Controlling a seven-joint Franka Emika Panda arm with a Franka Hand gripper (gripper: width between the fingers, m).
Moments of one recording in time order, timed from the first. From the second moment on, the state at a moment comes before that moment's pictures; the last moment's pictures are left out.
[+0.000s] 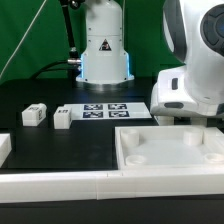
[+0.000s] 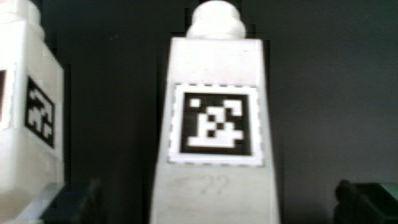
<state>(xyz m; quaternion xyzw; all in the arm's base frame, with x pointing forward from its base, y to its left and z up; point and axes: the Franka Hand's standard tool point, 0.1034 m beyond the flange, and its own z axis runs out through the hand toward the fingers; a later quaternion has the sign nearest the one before) 0.423 0.165 0.005 -0.91 0.11 0.40 0.06</state>
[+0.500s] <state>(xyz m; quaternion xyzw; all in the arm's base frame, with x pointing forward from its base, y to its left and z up) 0.422 0.165 0.005 -0.91 0.11 0.40 0.06</state>
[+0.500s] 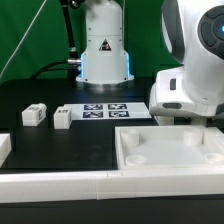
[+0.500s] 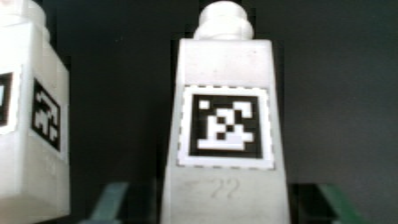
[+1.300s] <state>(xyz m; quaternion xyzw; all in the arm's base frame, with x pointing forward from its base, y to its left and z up) 0.437 0.165 0.053 -0.91 0.10 0.40 0.05</state>
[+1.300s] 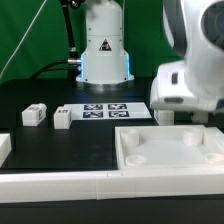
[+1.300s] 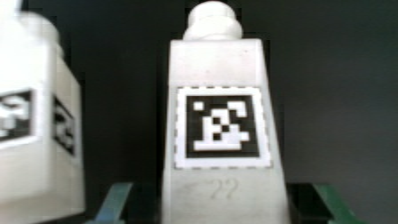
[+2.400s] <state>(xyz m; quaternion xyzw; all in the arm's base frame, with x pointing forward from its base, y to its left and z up) 0.498 0.137 0.097 -0.99 0.07 0.14 0.06</state>
